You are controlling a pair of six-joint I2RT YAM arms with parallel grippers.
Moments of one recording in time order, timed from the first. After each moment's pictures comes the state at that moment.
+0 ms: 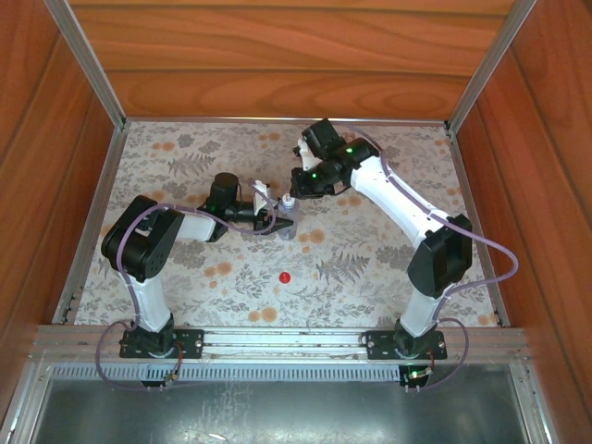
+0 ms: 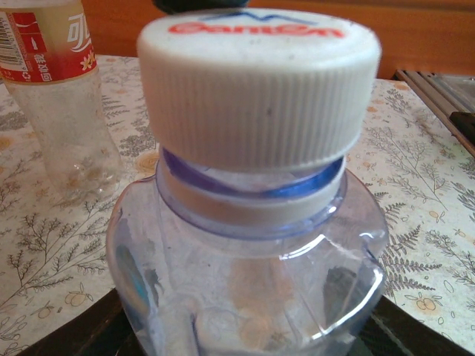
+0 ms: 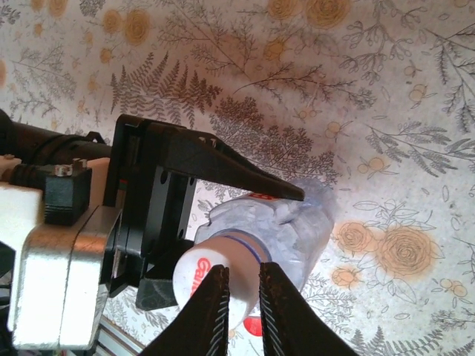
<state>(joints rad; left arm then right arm) -0.48 1.86 0.79 0.67 1.00 0.30 0.65 1.78 1.69 -1.00 -0.30 0.38</state>
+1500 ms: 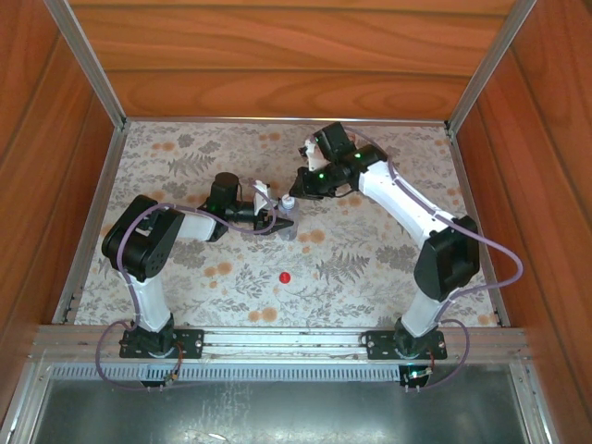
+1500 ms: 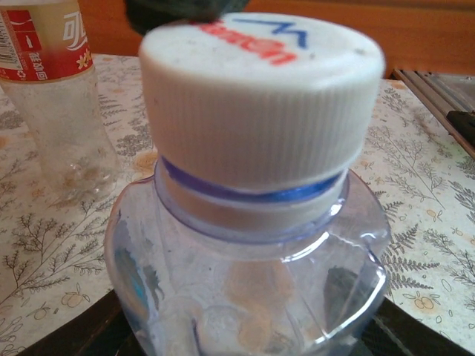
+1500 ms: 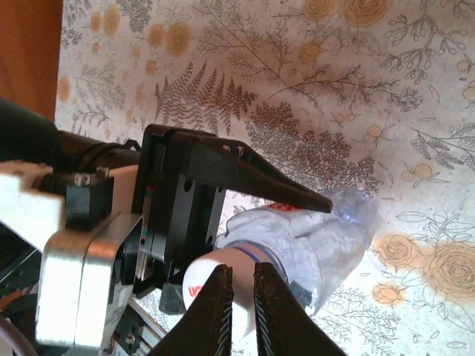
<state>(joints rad) -0.48 1.87 0.79 0.66 1.01 0.29 0.60 1.72 1.54 -0.84 -0.46 0.42</state>
